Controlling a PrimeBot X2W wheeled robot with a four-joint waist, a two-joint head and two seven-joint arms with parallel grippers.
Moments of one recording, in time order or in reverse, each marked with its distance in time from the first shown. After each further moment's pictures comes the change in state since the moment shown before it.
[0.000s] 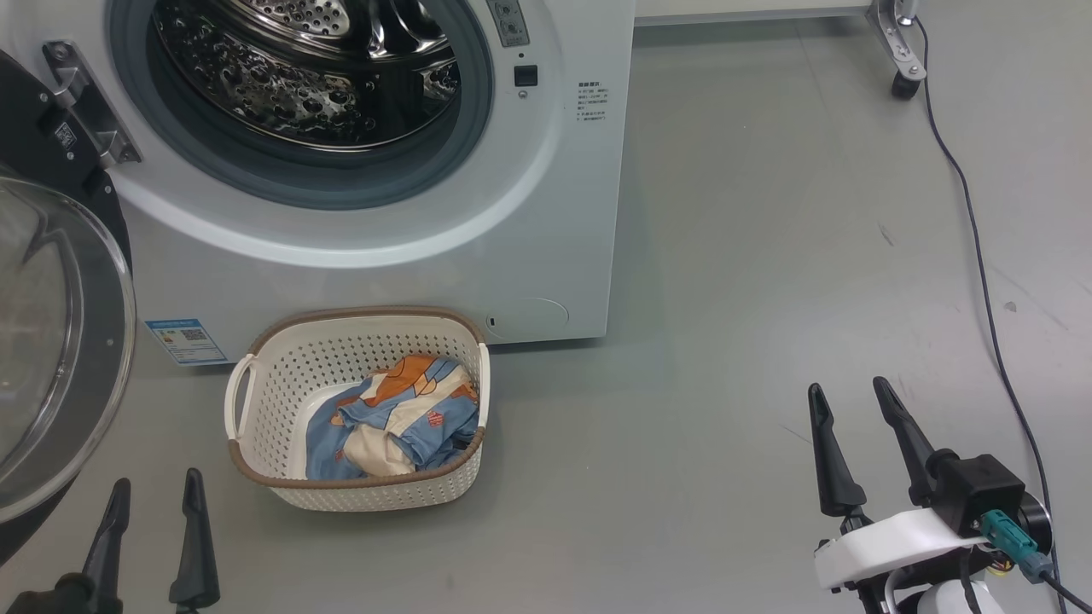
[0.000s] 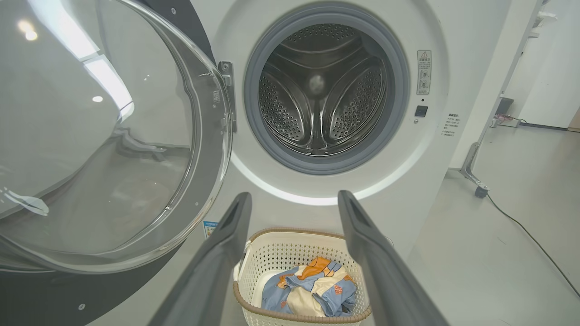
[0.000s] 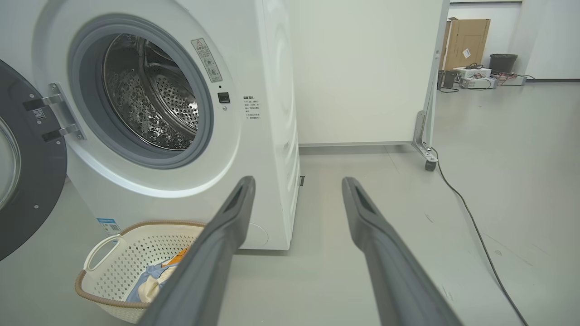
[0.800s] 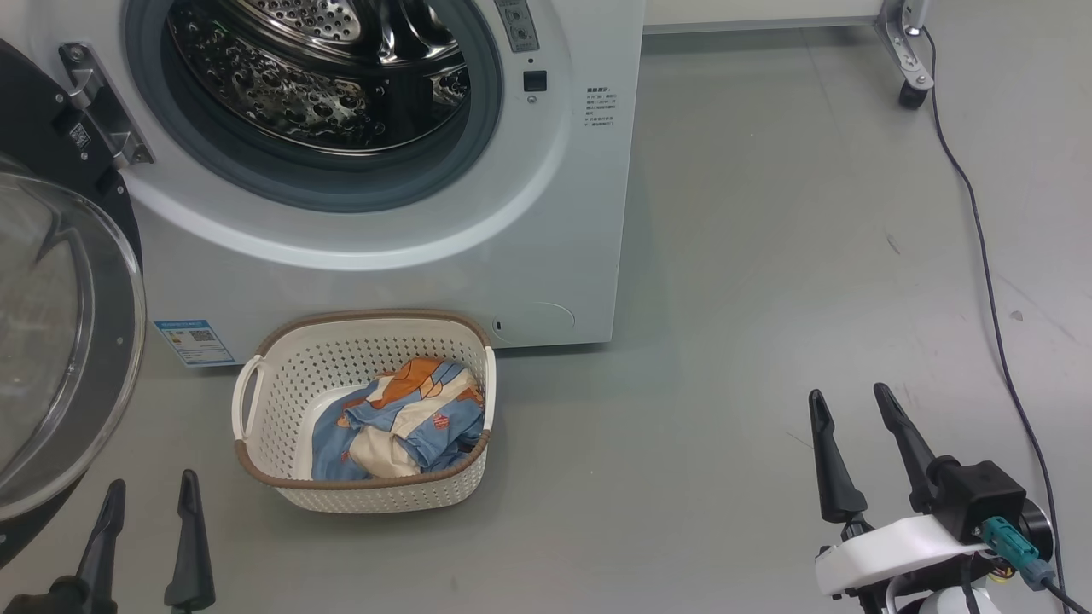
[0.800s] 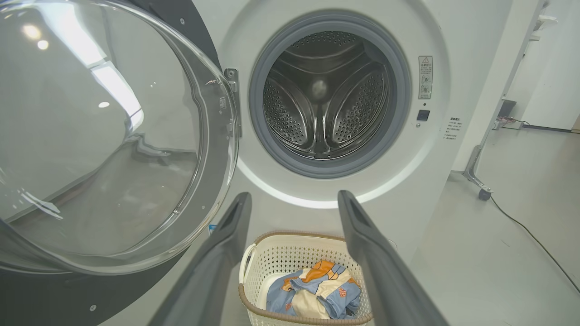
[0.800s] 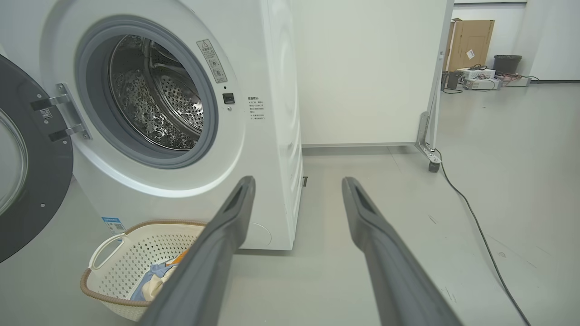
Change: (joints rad) left arm 0.013 0.010 0.003 -0.017 0.000 0.000 0.000; right arm 0.017 0.001 -0.001 -0.010 0.000 0.001 0.000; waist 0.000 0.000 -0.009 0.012
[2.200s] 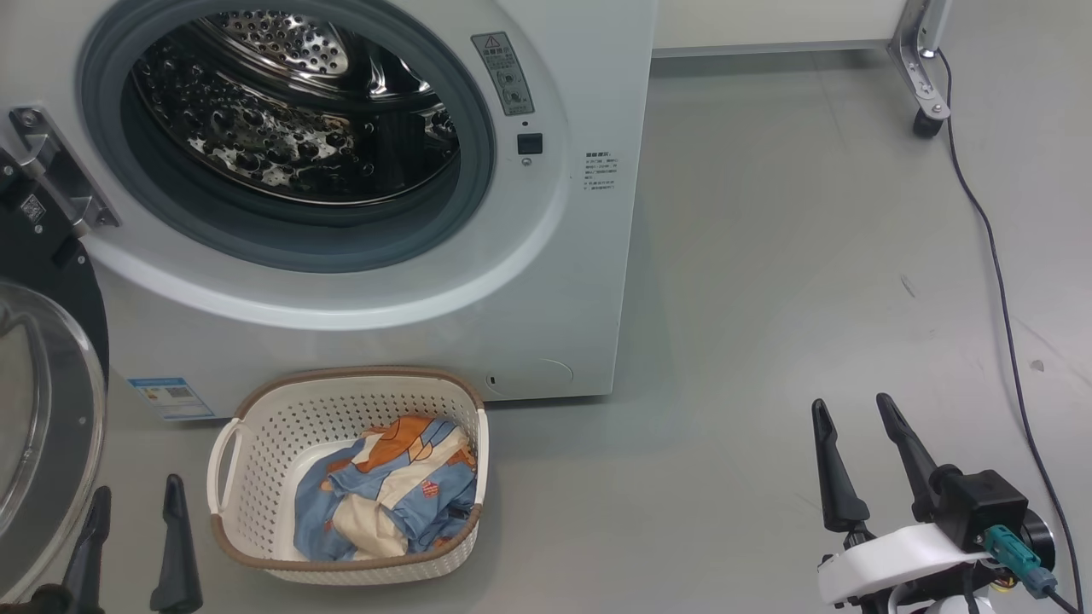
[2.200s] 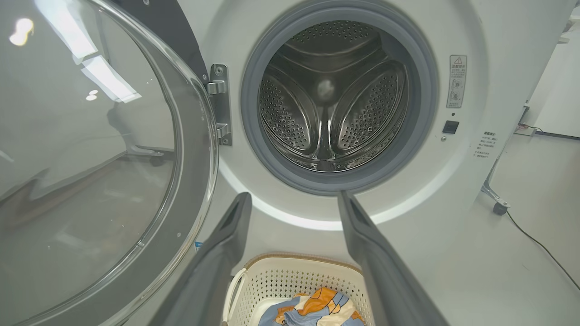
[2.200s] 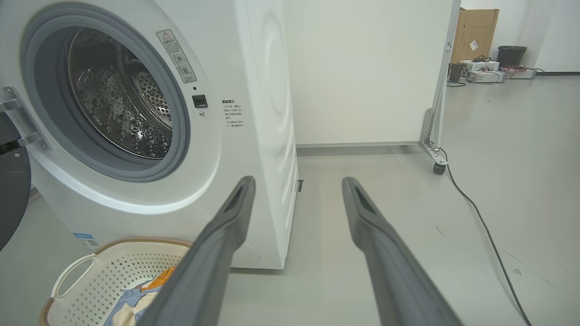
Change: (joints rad) left arm 0.009 -0.010 0.032 0.002 -0.013 0.000 0.000; right arm 0.017 0.003 -0.008 0.002 0.002 0.001 0.000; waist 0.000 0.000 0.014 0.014
